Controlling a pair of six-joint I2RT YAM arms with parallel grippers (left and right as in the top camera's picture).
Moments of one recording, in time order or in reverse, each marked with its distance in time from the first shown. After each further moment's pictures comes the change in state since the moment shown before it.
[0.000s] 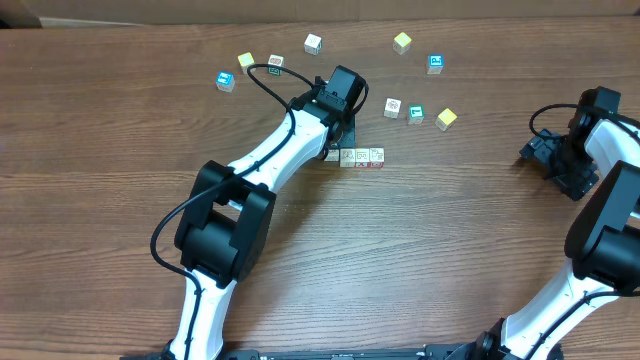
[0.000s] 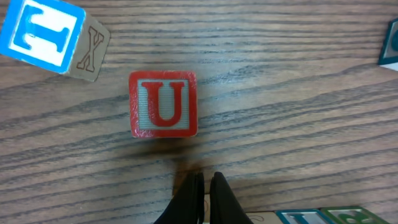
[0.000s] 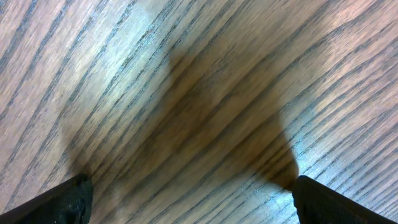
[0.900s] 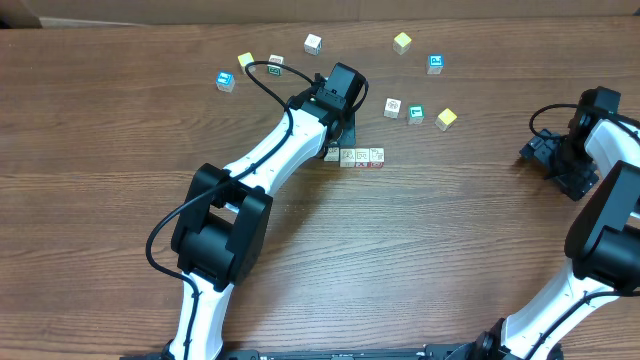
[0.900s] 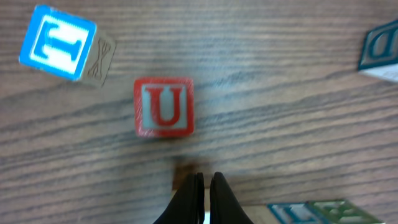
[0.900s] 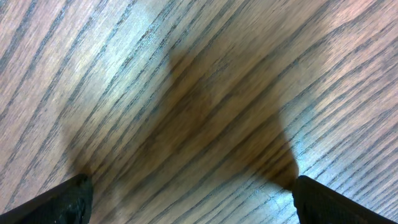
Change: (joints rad) left arm 0.000 -0.025 0.000 -0.013 0.000 0.003; right arm 0.000 0.000 0.000 0.000 0.000 0.000
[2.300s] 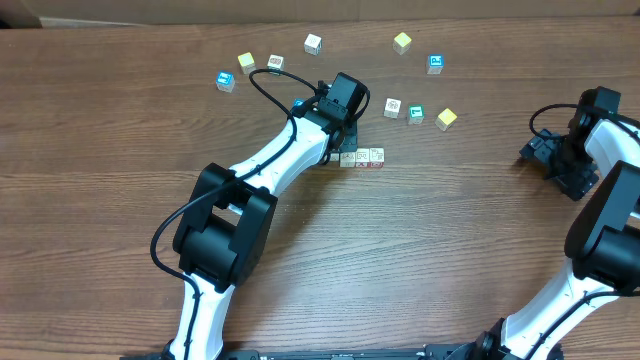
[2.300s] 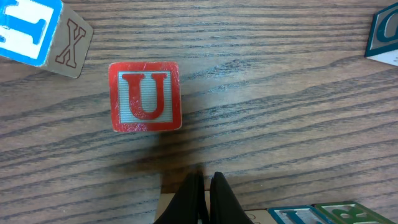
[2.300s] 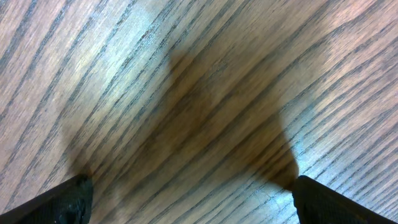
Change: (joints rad) left arm -0.014 0.000 -0.072 0.096 0.001 0.005; right arm 0.000 0.000 0.000 0.000 0.000 0.000
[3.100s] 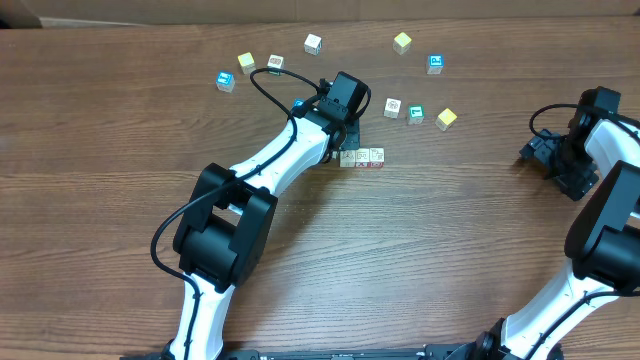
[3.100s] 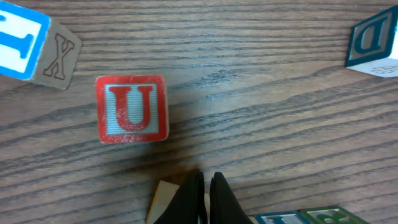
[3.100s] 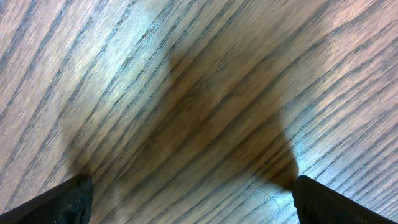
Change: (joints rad) left arm 0.000 0.000 -0.001 0.031 0.011 0.000; right arm 0.000 0.000 0.000 0.000 0.000 0.000
